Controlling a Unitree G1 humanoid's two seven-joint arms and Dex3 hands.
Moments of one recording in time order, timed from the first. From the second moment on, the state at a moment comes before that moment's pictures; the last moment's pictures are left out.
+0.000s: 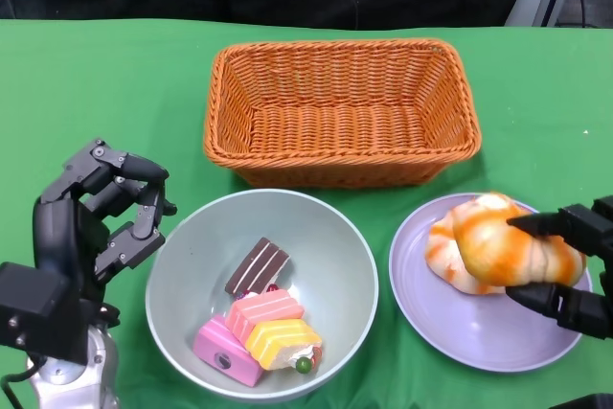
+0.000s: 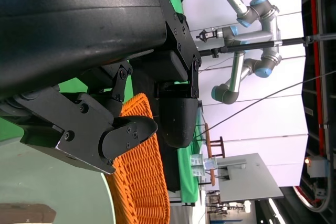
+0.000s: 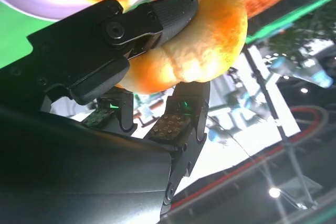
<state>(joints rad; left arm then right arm) -0.36 0.00 0.21 0.81 -0.17 -0.83 -0.09 -0.14 -0.41 0.14 0.57 -0.80 -0.77 -0.88</state>
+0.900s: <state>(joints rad) -0.32 0.01 0.21 0.73 -0.16 -0.81 -0.10 -0.27 -0.41 0.32 0.85 -0.83 -0.75 -0.94</state>
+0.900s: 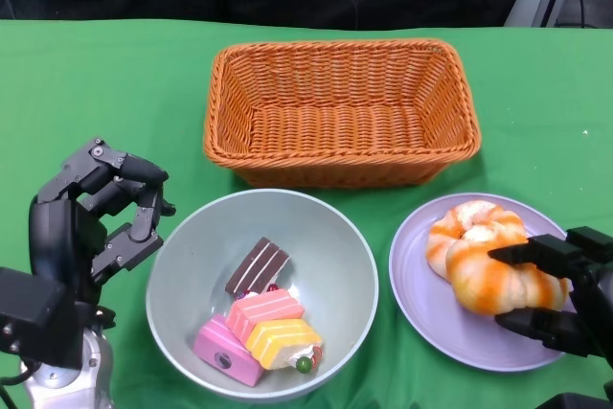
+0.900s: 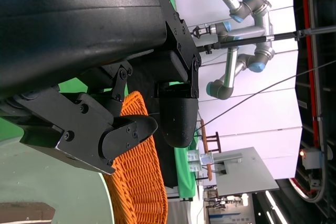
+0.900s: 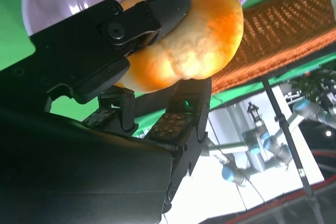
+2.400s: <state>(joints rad) -0.32 0.00 0.21 0.73 -0.15 -0.80 -0.08 -0.17 -0.48 0.40 0.61 -0.80 -0.49 -0.64</state>
